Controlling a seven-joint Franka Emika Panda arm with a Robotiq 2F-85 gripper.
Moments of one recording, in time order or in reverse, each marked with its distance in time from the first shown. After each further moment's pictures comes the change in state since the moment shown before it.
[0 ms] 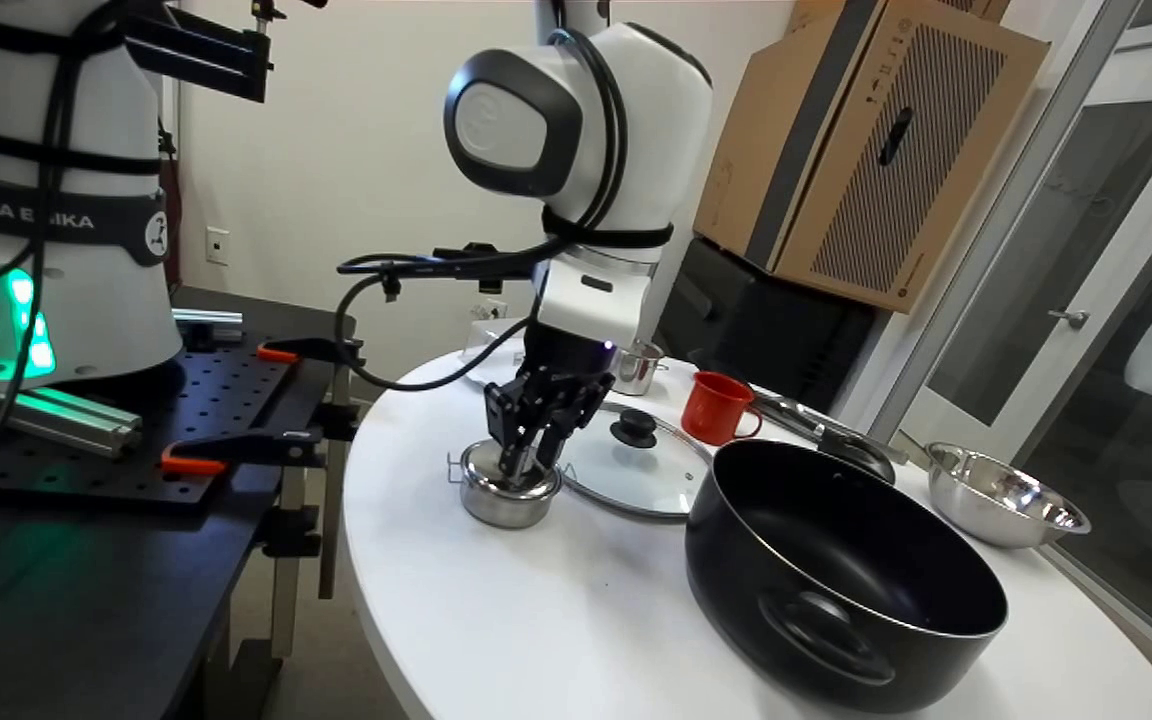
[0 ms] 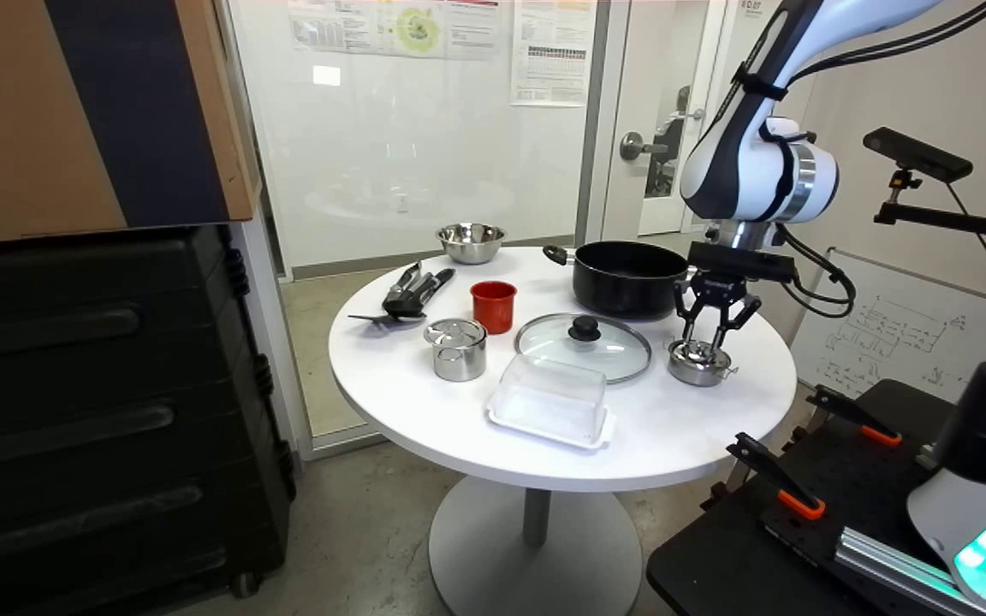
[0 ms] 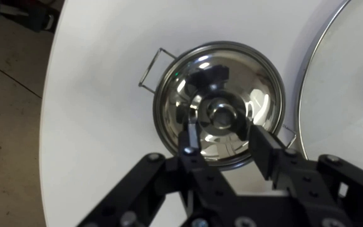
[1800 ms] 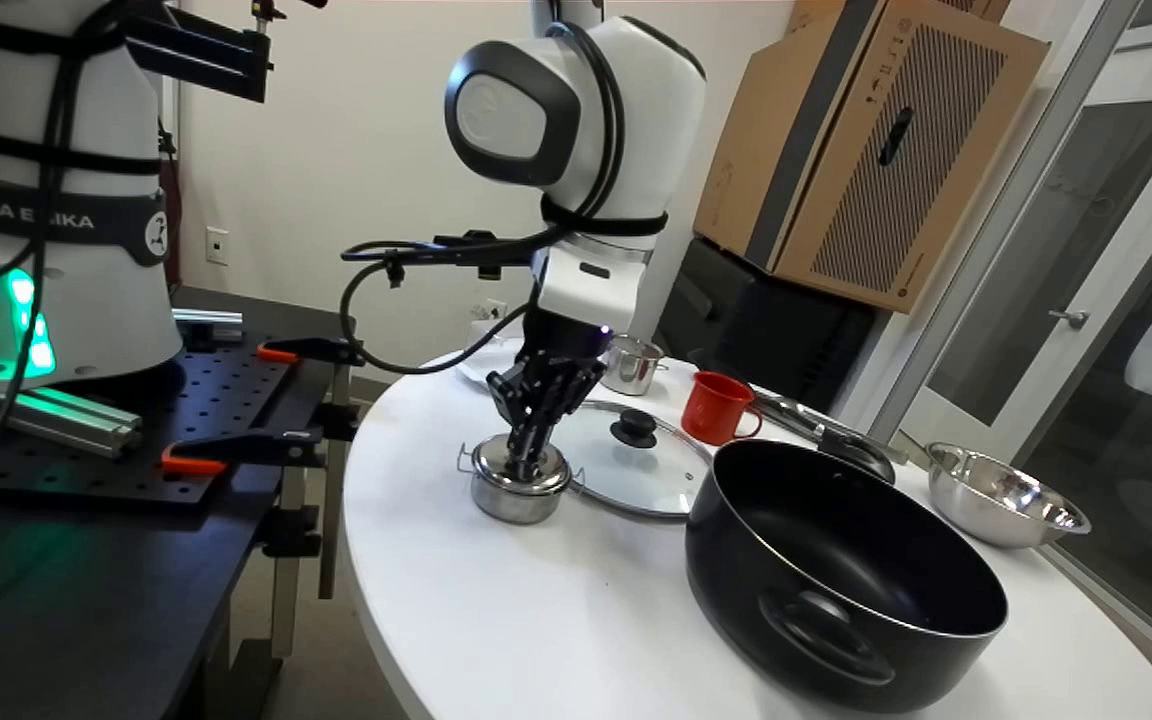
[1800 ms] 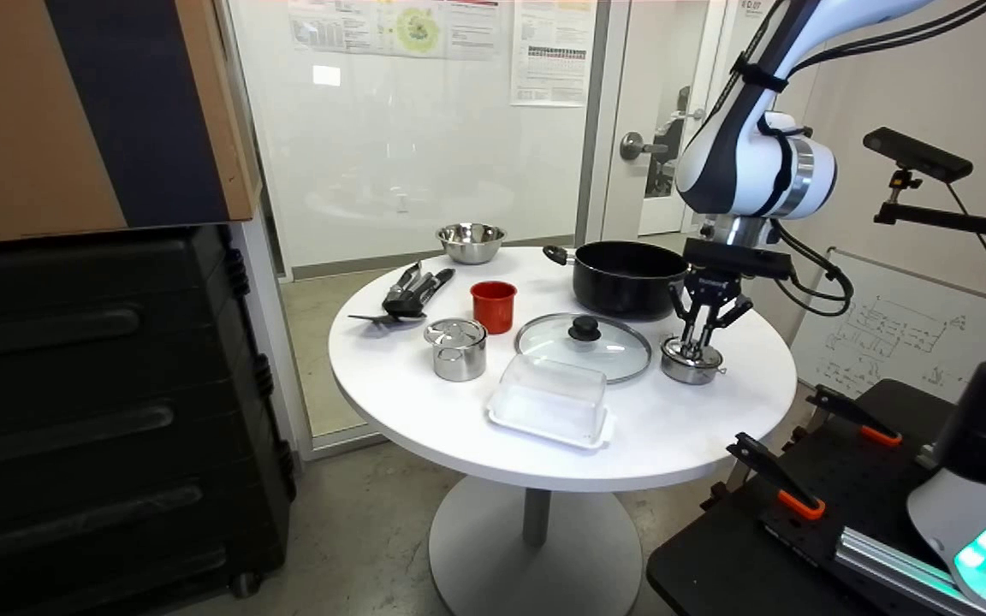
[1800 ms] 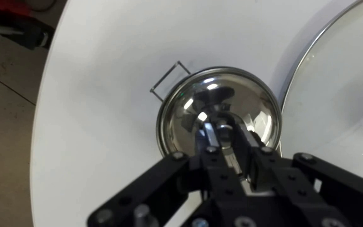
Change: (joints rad) arm 0.010 -0.033 0.028 -0.017 0.019 -0.024 -0.003
